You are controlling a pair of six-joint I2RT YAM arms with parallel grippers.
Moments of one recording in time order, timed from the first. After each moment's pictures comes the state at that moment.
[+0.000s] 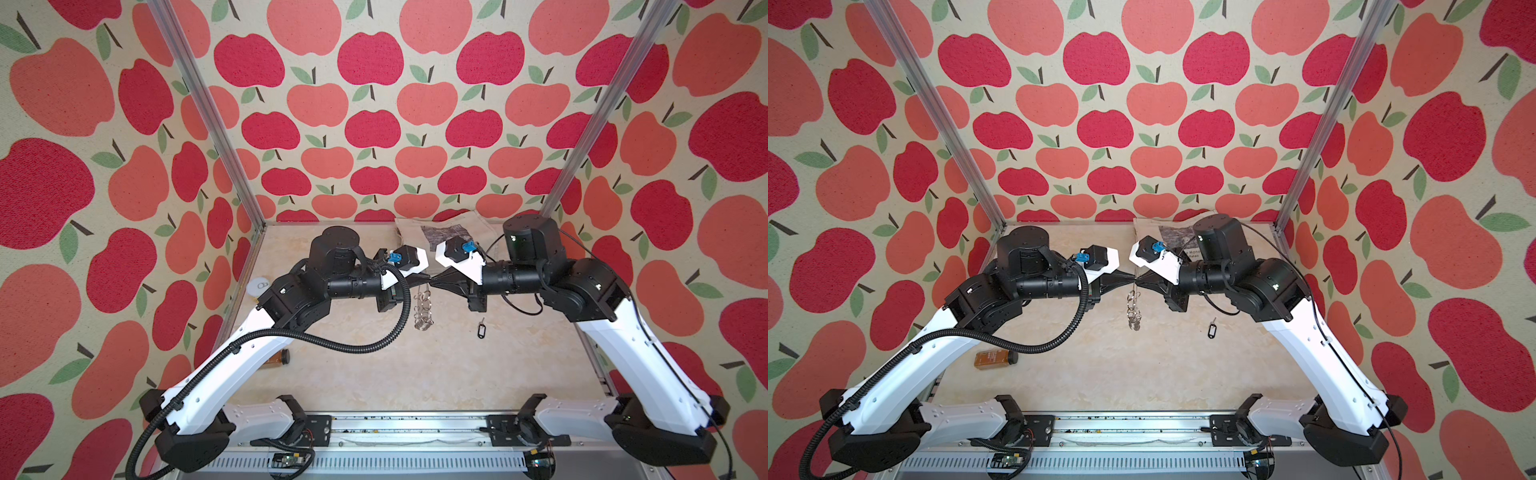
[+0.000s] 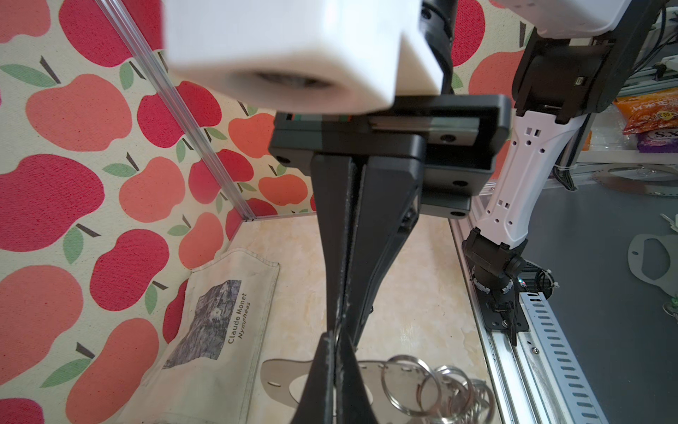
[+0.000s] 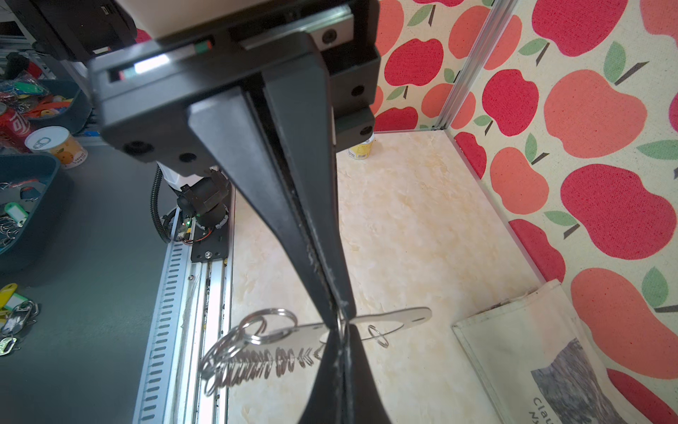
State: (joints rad) left arm -0.82 1.21 1.51 -0.58 0.52 0.45; right arm 0.82 1.25 1.75 -1.04 -0.50 -0.45
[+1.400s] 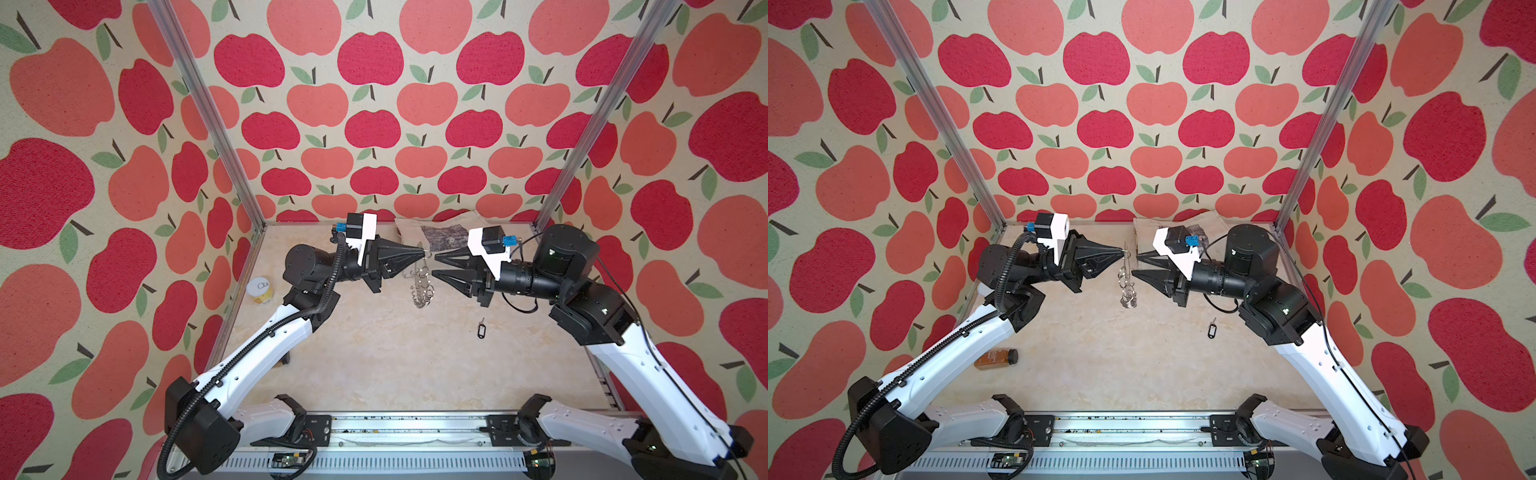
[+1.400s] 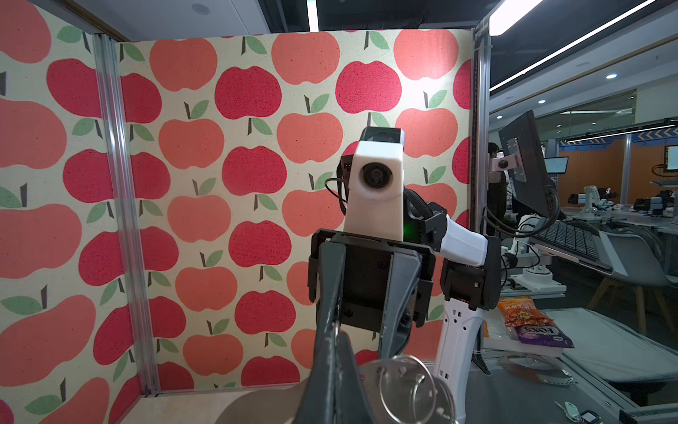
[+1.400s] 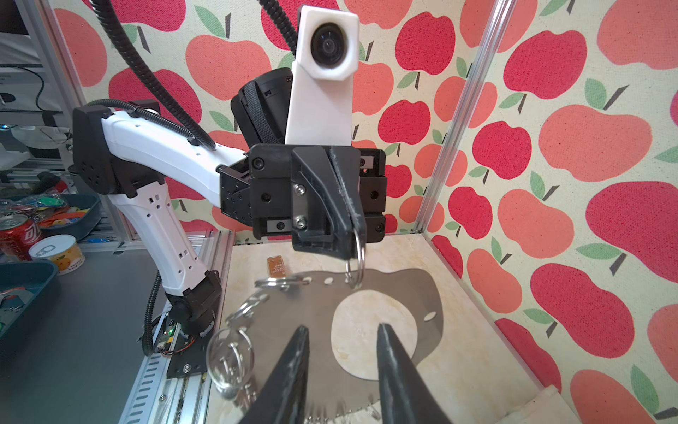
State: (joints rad) left arm -0.61 1.23 1.13 0.73 0.95 -0.44; right arm 0.75 1.07 1.47 -0.49 -0.65 -0.22
